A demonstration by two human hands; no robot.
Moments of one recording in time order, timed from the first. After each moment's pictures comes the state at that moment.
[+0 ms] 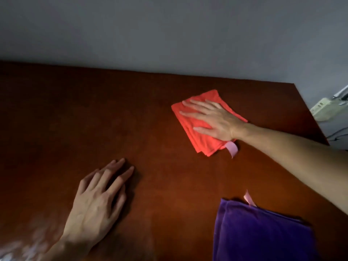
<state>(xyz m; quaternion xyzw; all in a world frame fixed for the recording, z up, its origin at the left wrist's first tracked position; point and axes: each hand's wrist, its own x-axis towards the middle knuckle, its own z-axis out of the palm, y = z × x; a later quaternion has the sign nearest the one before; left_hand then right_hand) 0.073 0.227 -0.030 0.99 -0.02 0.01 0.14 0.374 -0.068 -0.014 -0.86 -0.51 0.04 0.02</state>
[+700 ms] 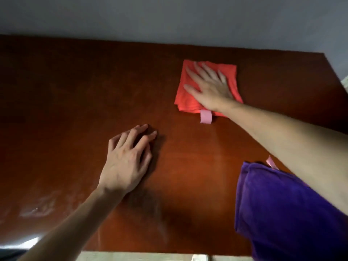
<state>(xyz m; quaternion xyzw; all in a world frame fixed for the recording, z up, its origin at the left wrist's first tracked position) 0.070 0.224 -0.035 0.99 -0.01 0.07 0.13 0.325 0.026 -0.024 -0.96 -0.27 0.01 0.08</state>
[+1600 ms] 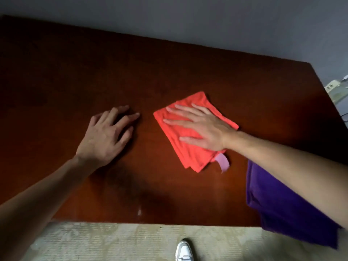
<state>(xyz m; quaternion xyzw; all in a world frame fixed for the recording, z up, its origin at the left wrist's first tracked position) 0.055 0.328 -0.033 0.99 -0.02 0.02 0.13 0.197 0.032 -0.025 -0.83 -0.56 0.06 0.05</state>
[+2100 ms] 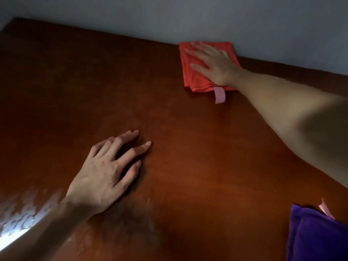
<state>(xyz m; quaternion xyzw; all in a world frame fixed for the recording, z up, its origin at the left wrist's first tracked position) 0.062 0.332 -0.030 0.99 -0.02 -0.02 0.16 0.440 0.138 -0.014 -0.91 -0.42 0.04 0.07</state>
